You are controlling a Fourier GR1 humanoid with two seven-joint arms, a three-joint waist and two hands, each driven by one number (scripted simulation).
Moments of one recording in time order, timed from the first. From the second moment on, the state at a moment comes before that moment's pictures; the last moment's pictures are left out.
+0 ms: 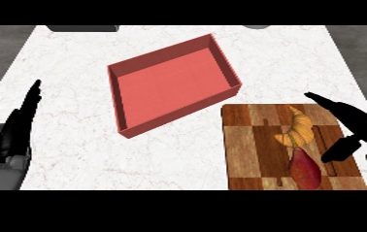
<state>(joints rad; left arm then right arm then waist) -0.09 0.48 0.01 -1.32 -0.07 0.23 0.05 -0.28 -0.71 0.23 -1.05 0.40 0.27 -0.13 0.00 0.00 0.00</state>
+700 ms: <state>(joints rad) -0.08 0.44 0.09 -1.33 -0.14 0.16 0.06 -0.24 -0.60 0.13 -1.18 0.48 0.36 -0.13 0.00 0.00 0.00</state>
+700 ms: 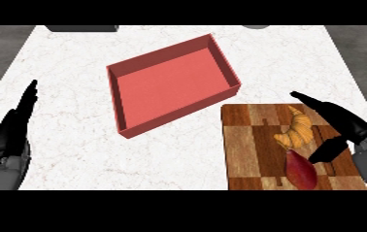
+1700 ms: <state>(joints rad) -0.09 0.40 0.15 -1.36 -0.19 0.11 0.07 -0.28 -0.45 0.12 -1.11 0.73 0.27 -0.04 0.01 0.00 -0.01</state>
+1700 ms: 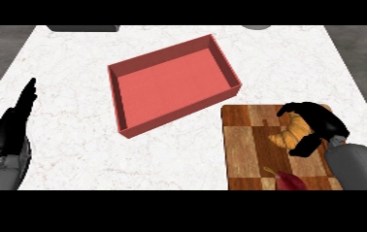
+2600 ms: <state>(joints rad) -0.07 0.38 0.17 -1.35 -0.22 0.12 0.07 -0.05 -0.21 0.27 -1.60 1.13 0.01 0.53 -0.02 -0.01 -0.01</state>
